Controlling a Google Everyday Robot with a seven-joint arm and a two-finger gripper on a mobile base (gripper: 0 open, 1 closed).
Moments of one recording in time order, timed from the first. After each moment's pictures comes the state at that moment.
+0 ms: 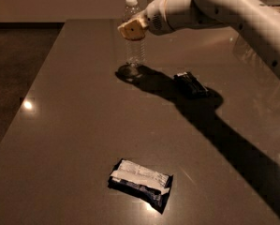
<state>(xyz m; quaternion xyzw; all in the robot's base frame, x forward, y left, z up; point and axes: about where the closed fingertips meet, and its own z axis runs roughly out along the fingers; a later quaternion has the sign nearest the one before) 0.707 0.006 0.973 -0.41 0.74 0.23 0.49</state>
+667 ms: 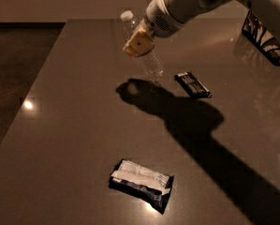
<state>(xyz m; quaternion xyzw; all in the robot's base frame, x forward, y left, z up) 0.627 -0.012 0.968 -0.53 0.76 0.14 0.36</state>
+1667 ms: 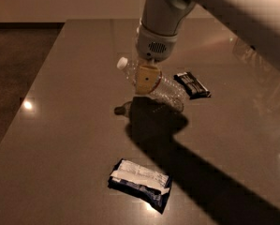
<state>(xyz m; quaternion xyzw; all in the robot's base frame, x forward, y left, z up) 0.542 -0.024 0.906 -0.68 0.72 0.05 0.12</state>
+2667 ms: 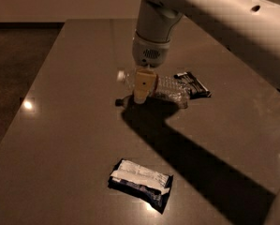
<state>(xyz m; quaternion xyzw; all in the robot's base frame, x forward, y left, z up) 0.553 -0.020 0.875 -0.69 0.72 0.07 0.08</state>
